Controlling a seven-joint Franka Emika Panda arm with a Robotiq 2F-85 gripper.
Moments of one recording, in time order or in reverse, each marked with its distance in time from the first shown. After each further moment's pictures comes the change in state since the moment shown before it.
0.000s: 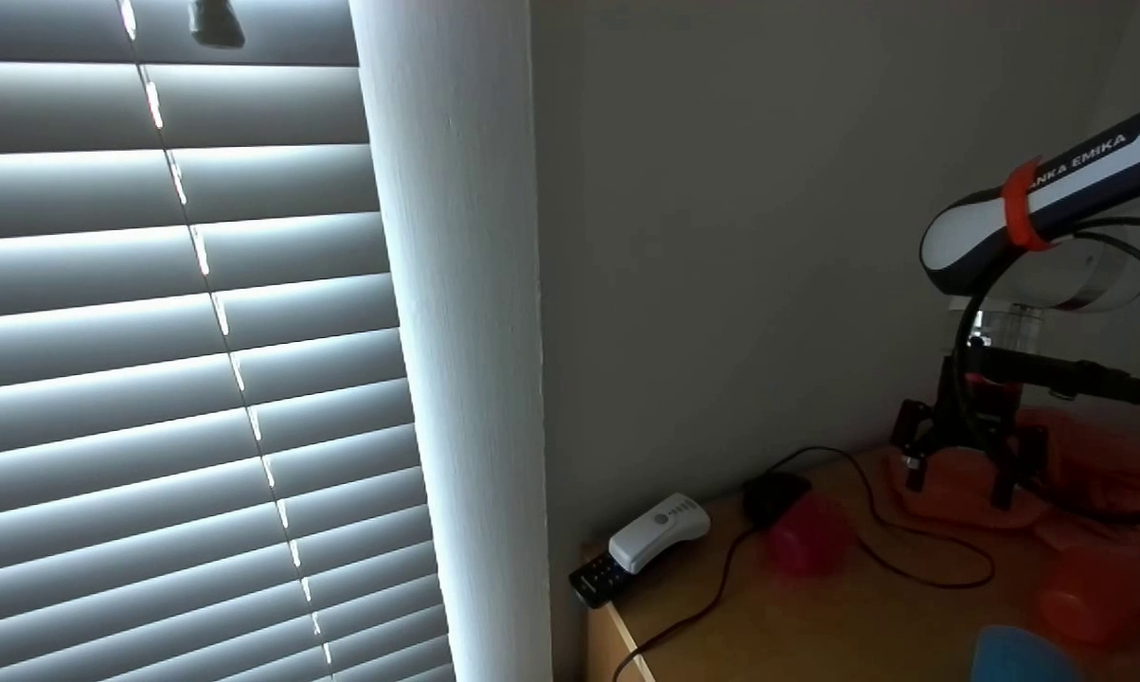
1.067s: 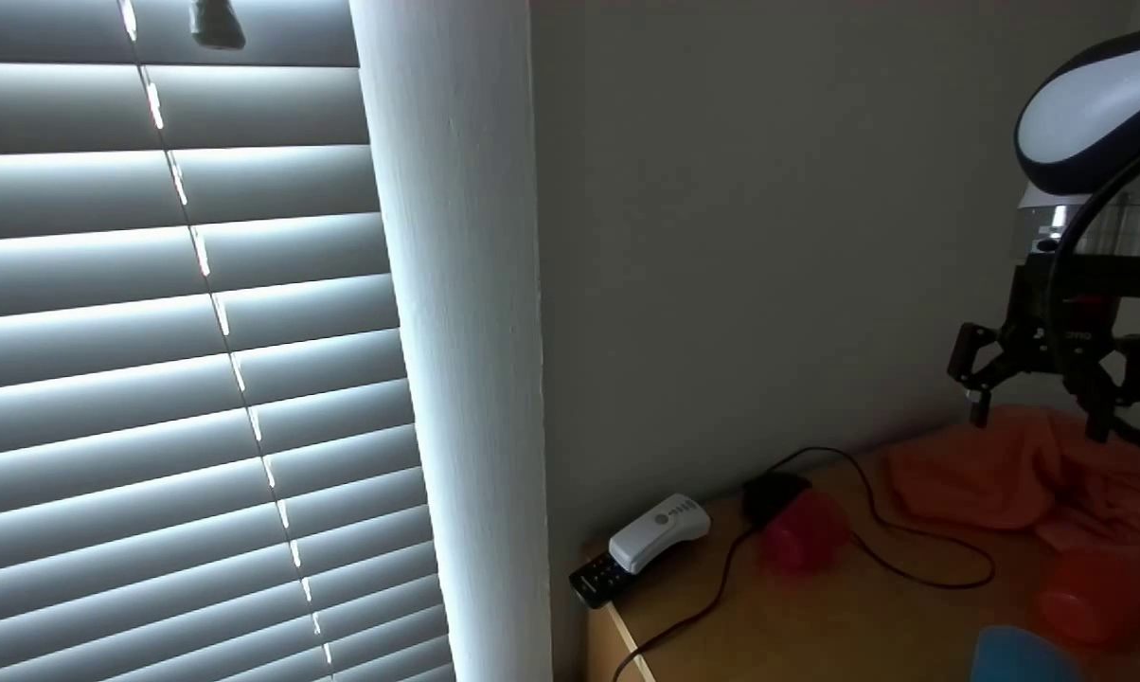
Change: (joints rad) arm 0.081 -0.407 -0.025 -0.287 -0.193 0.061 0.343
